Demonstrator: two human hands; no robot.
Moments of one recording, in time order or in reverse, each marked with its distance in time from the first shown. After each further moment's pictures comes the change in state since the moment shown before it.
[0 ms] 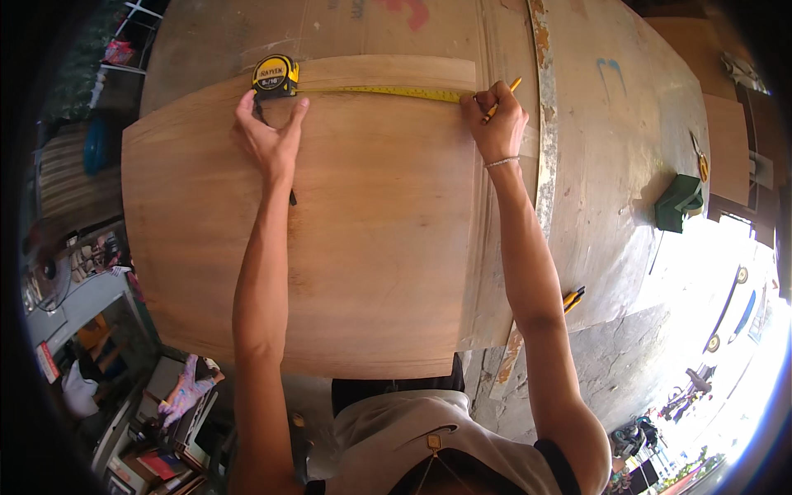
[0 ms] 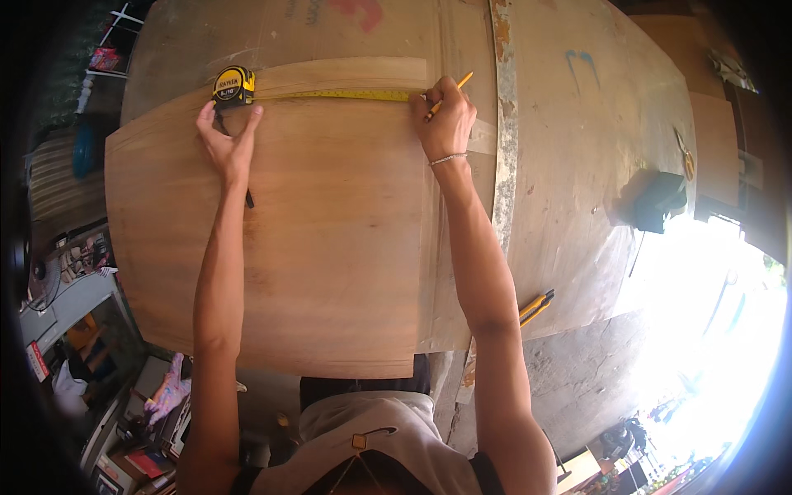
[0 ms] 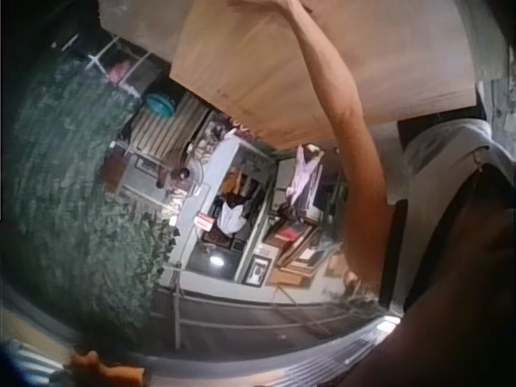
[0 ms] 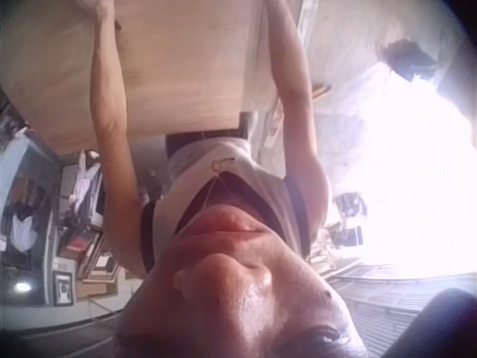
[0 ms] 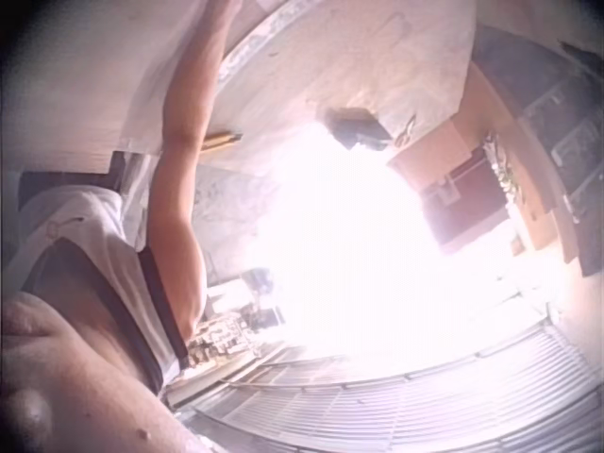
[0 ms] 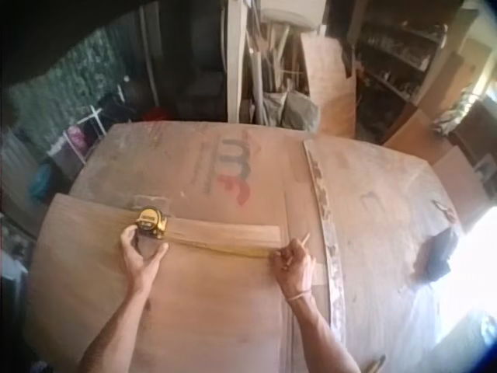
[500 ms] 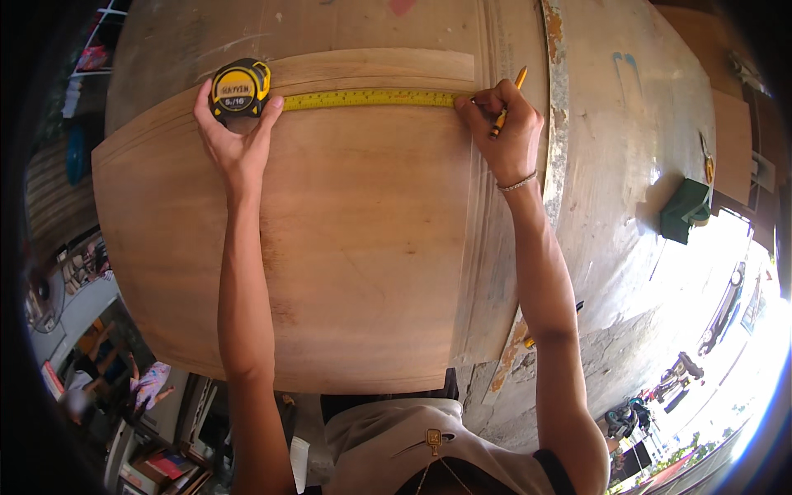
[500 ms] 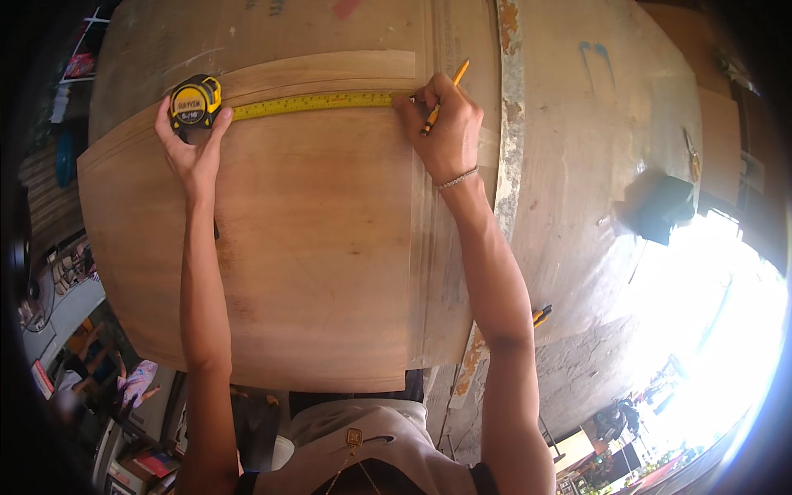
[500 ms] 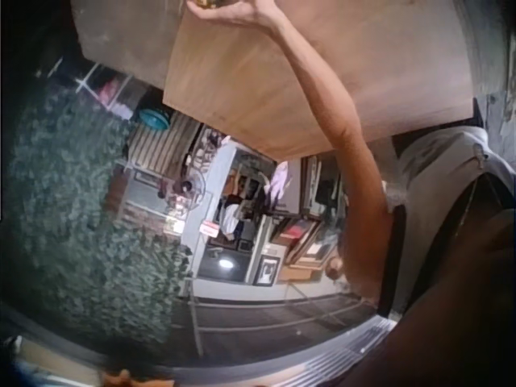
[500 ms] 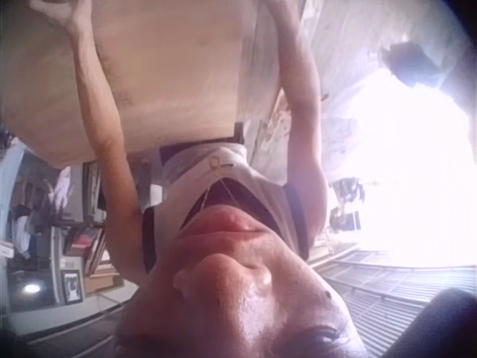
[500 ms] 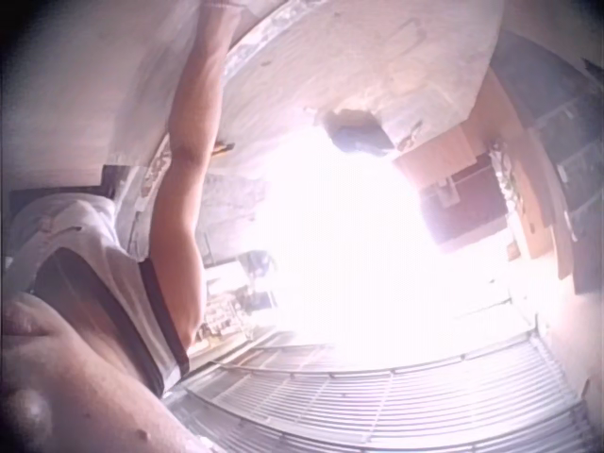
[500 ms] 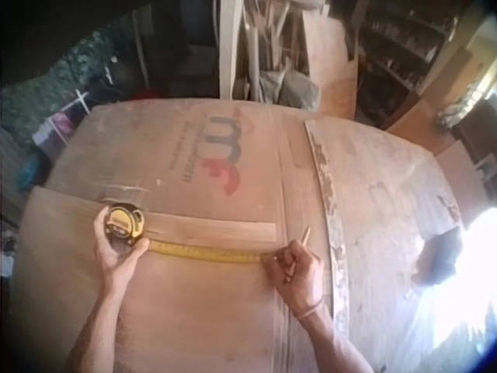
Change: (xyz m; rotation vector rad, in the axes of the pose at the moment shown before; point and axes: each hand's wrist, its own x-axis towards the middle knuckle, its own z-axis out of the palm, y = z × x) left_hand 0.014 0.019 0.010 -0.139 -0.096 0.084; right_hand 0.012 0.002 -0.010 0.035 -0.072 -0.108
